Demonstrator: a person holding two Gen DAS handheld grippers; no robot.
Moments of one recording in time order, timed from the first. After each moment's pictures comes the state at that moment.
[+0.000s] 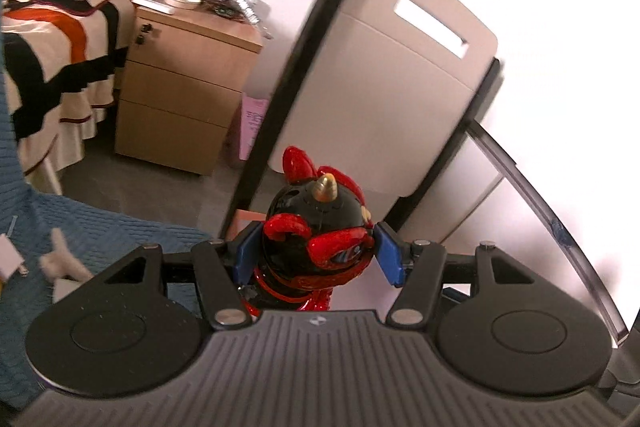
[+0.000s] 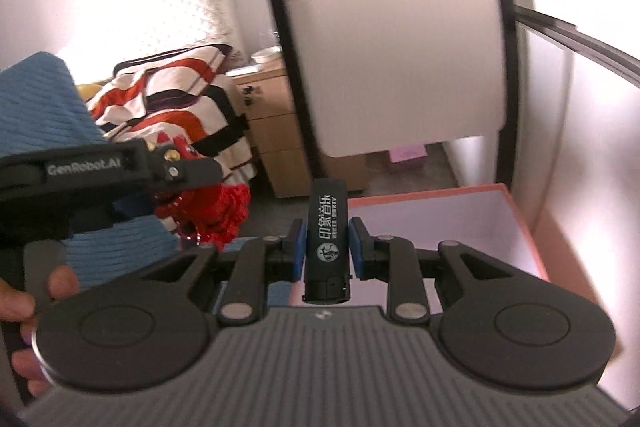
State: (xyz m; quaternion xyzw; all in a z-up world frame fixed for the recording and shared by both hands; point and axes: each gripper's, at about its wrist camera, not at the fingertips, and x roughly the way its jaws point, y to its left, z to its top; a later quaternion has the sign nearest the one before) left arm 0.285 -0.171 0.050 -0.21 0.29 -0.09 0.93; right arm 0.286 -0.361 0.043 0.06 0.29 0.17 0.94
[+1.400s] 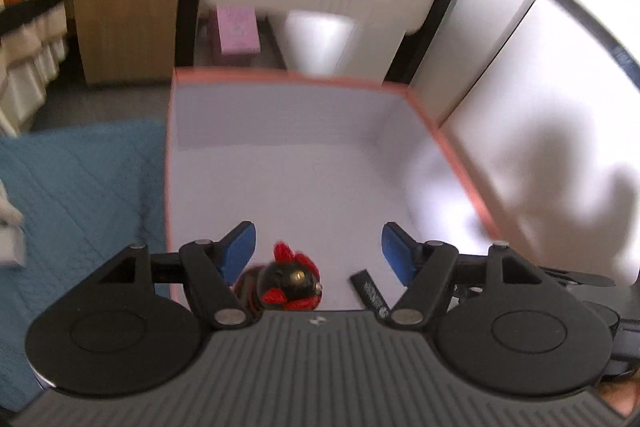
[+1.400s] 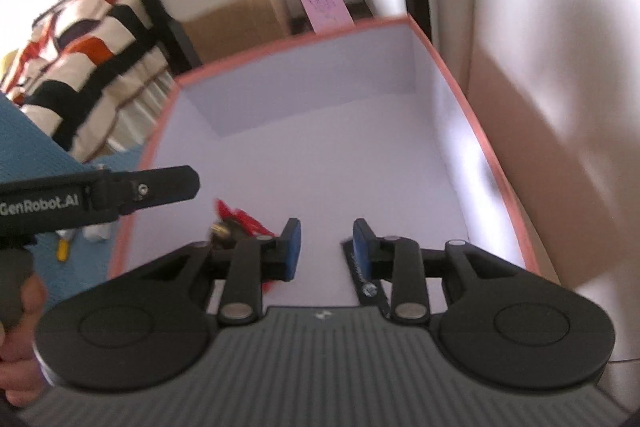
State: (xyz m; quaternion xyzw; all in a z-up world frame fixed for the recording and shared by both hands) left arm 0.372 -0.285 -0.065 -0.10 0.42 -0.12 0.89; right arm 0.329 -0.427 -0.074 0.09 0.44 0.10 0.89
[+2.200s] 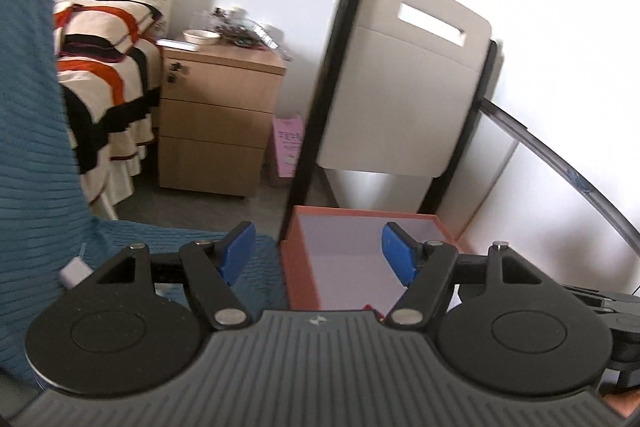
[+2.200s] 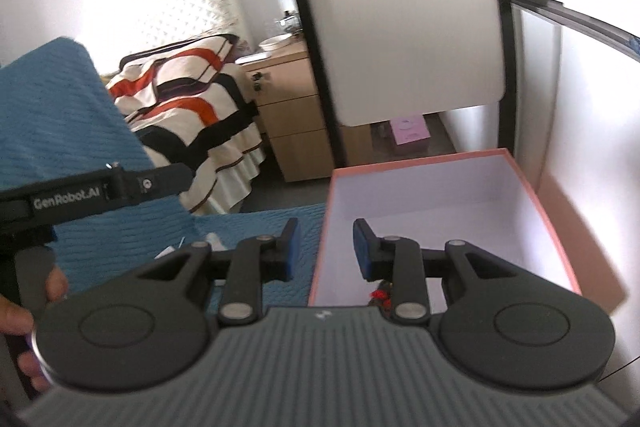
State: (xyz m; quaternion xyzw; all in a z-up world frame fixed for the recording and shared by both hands) left arm 0.196 -0.127 0.058 -0.12 0.26 -0.05 0.96; right arm 0.228 -0.333 0.040 0.07 0.30 0.17 0.93
